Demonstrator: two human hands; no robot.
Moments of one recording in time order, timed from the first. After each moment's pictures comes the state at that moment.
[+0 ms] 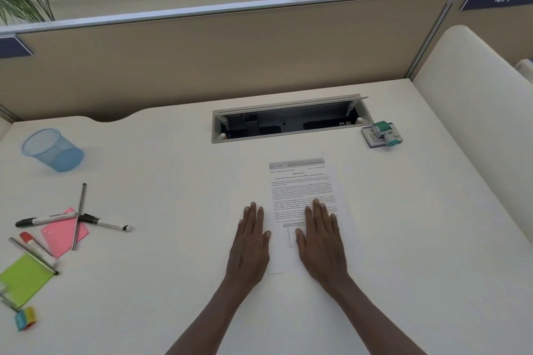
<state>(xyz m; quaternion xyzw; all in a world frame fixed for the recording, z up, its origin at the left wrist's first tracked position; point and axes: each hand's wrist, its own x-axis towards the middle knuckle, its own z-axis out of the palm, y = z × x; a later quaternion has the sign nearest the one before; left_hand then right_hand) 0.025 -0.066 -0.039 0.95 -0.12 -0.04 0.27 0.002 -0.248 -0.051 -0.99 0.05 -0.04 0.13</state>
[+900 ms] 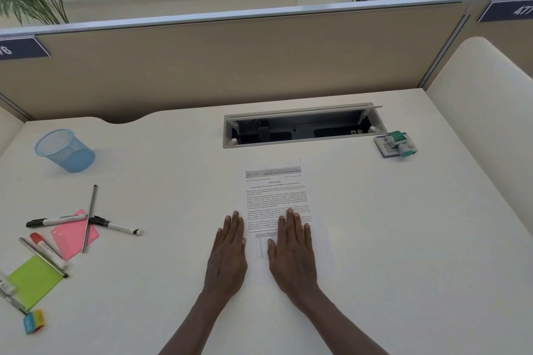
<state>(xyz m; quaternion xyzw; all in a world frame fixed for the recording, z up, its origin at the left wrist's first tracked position) 0.035 0.003 -0.060 0.97 -0.09 -0.01 0.24 0.015 -0.161 -0.050 -0.99 0.03 -0.03 0.13</state>
